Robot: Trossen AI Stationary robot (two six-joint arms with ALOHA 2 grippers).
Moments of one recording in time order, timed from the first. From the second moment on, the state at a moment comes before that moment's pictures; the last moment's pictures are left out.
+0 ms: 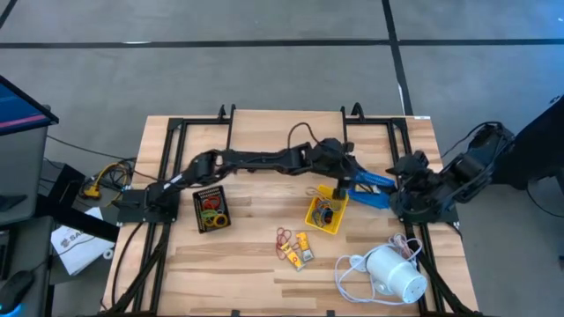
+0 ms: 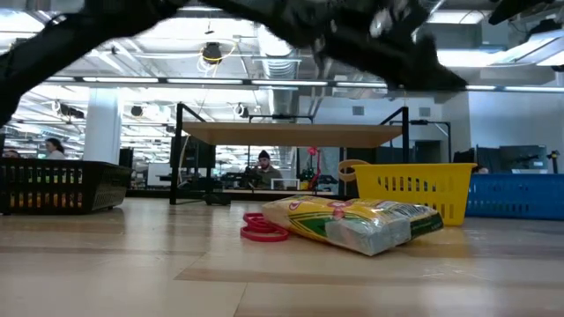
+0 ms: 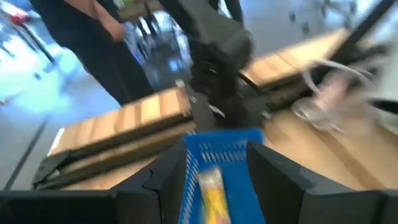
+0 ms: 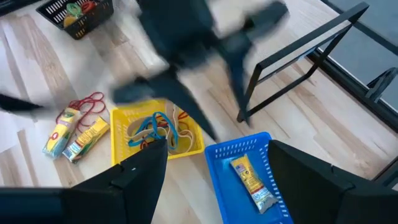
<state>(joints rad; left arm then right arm) 0.10 2.43 2.16 -0.07 0.18 0.38 0.71 0.98 1.27 -1.57 0.76 1.22</state>
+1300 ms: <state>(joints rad) -0.29 2.03 1.45 -0.46 0.08 0.33 0.74 1.08 1.27 -1.55 0.79 1.23</state>
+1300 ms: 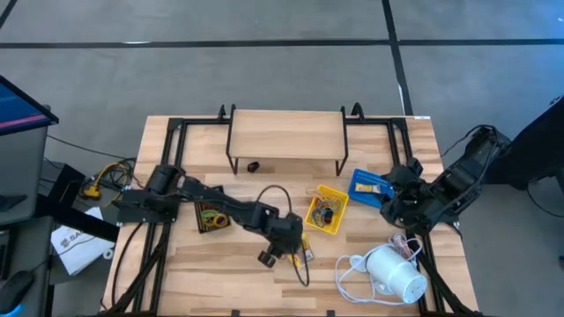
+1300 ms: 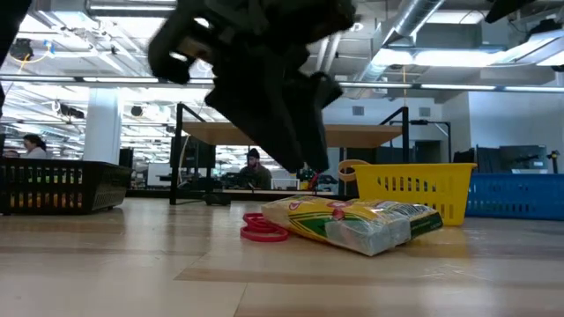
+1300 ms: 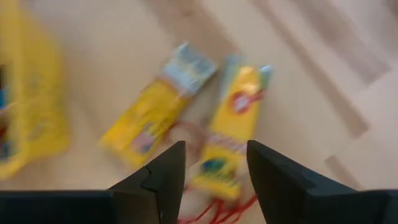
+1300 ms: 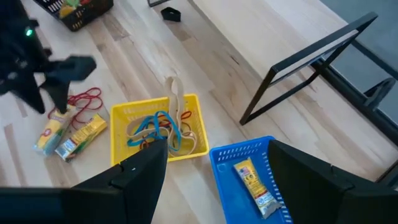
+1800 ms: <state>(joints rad) -0.31 2.15 1.51 -0.44 0.11 0.39 0.75 1.08 1.27 -1.50 0.78 1.23</state>
